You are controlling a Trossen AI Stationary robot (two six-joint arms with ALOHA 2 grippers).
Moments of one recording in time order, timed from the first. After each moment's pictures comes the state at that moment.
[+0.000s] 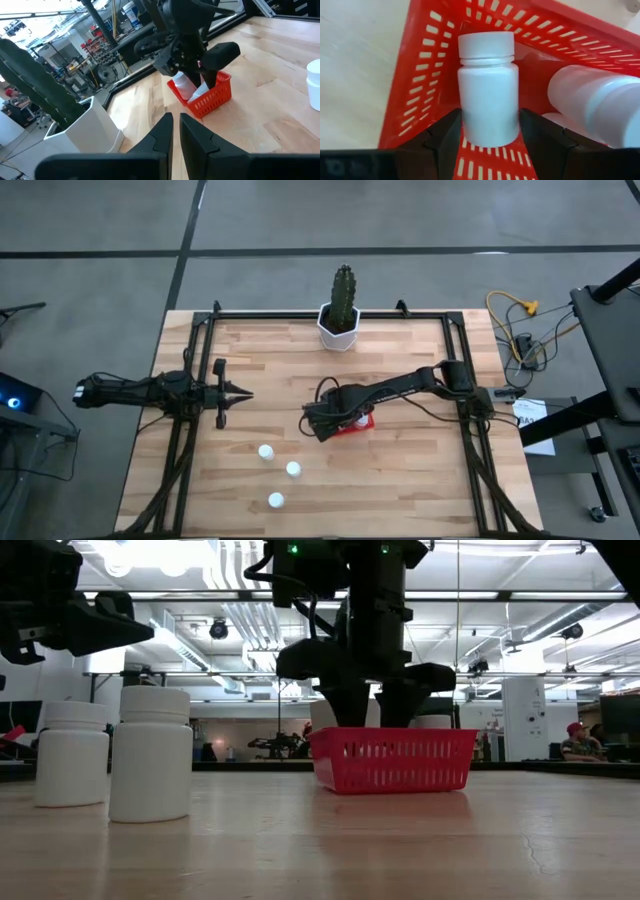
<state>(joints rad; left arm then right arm) -0.07 0.12 0.11 -0.14 -0.11 0.51 0.13 2.16 1.71 -1.06 0.08 1.18</state>
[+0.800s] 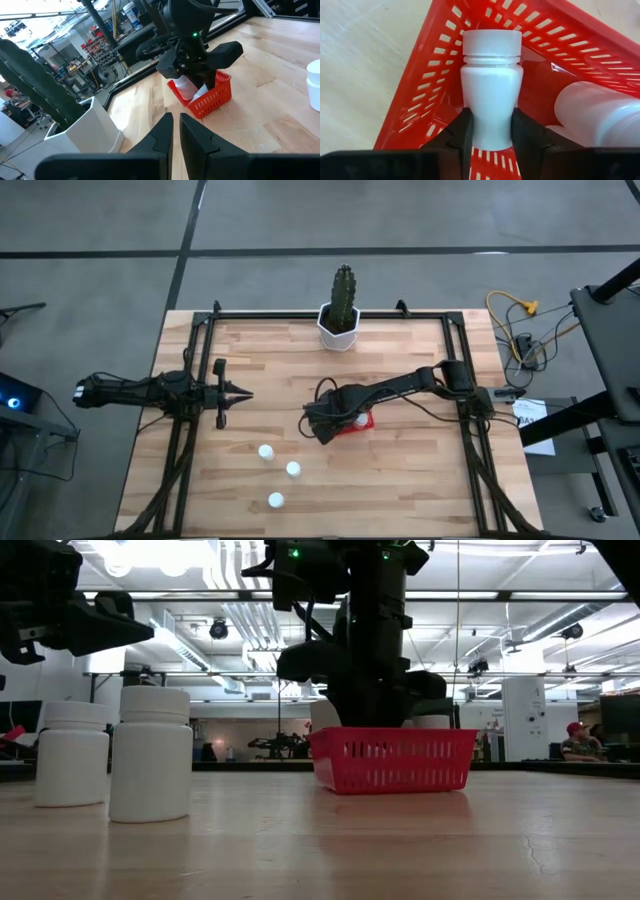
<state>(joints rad) -0.07 0.12 0.11 -0.14 -0.11 0.51 0.13 2.16 1.68 -1.00 0.07 1.04</state>
